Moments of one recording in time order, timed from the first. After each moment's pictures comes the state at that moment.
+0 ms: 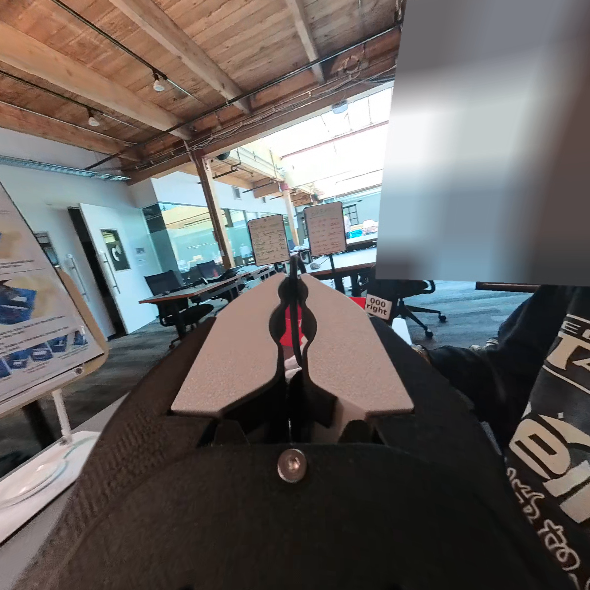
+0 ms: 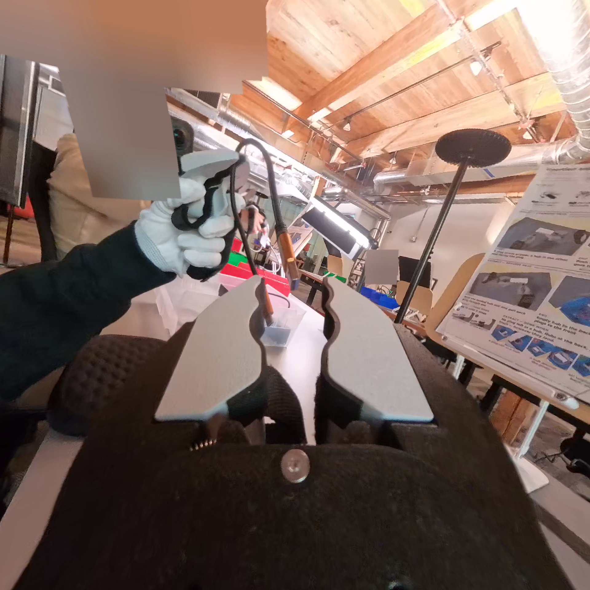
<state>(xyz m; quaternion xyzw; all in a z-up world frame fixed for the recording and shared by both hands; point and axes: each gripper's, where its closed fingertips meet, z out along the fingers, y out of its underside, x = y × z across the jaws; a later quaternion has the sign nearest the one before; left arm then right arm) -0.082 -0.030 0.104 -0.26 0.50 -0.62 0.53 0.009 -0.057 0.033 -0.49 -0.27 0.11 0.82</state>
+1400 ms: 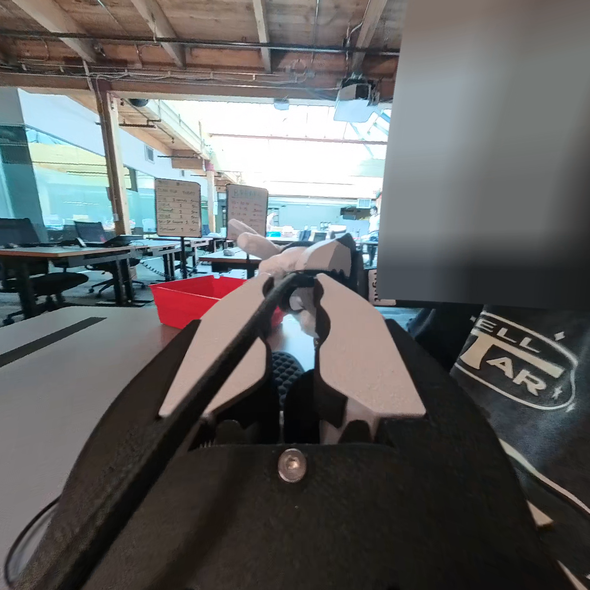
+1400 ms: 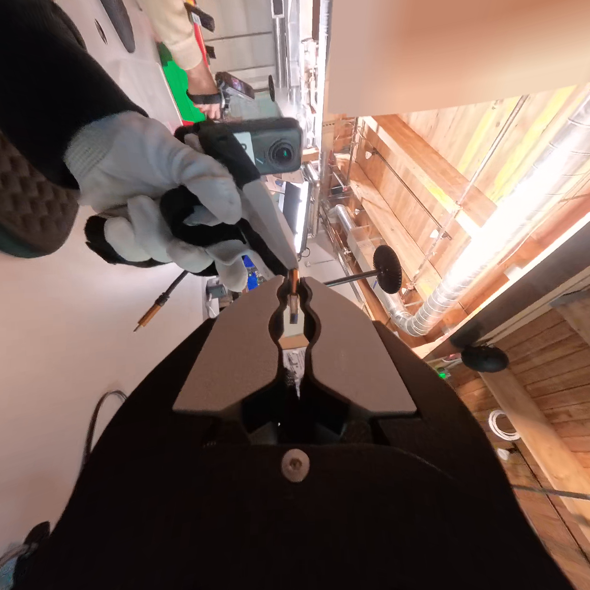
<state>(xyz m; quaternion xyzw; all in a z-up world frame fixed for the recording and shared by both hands) -0.025 -0.100 0.031 -0.28 0.51 -0.73 0.36 -0.035 -0.097 0.032 -0.34 -0.52 -0.34 0.70</state>
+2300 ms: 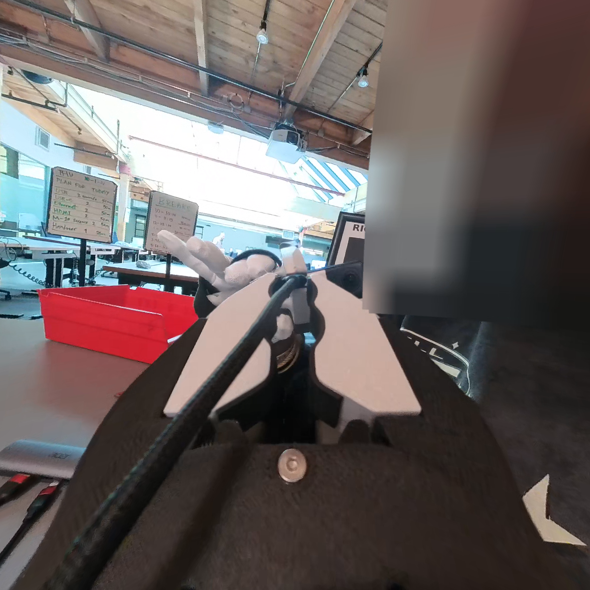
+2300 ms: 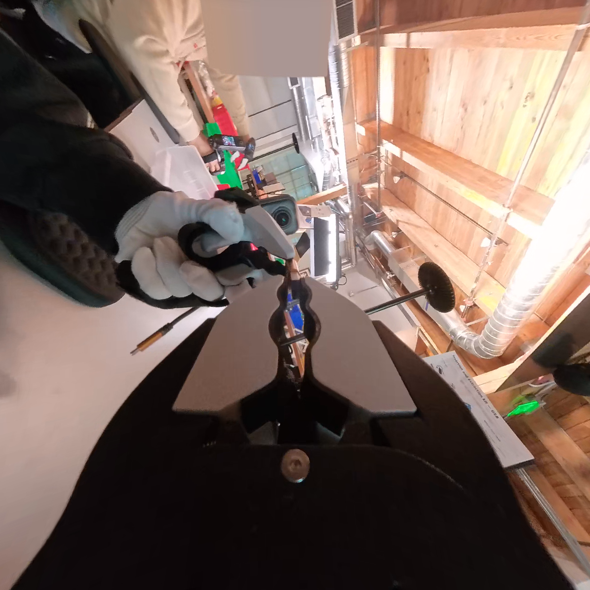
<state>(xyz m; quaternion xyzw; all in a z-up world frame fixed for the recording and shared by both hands) -0.040 -0.108 0.032 -0.23 0.47 -0.82 0.24 -0.039 -0.112 0.031 -0.36 -0.54 -0.21 0.73</state>
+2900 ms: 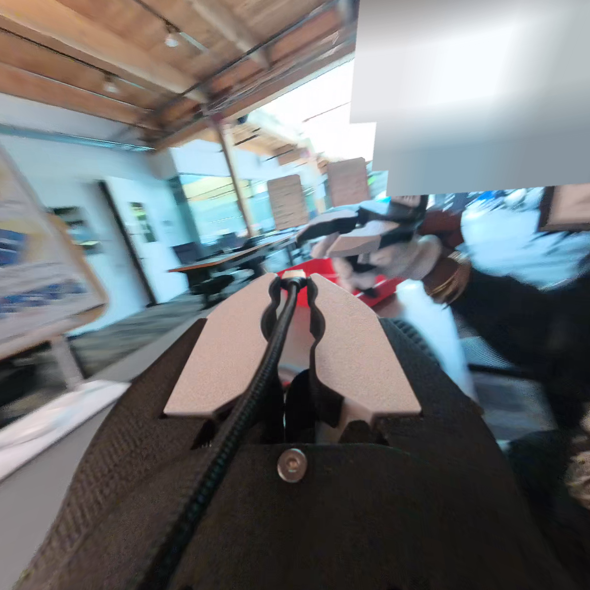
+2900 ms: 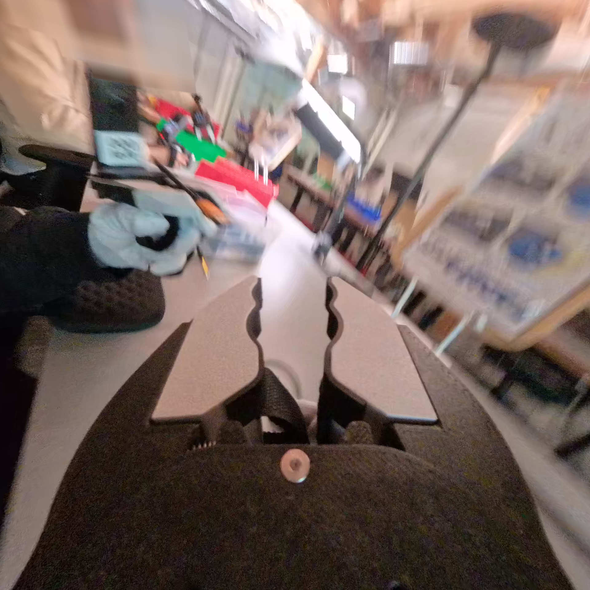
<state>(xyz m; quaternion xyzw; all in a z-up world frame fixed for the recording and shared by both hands) -0.032 -0.044 0.019 -0.31 0.52 -0.57 0.56 0.058 -0.075 0.026 -0.64 -0.29 0.01 0.71</state>
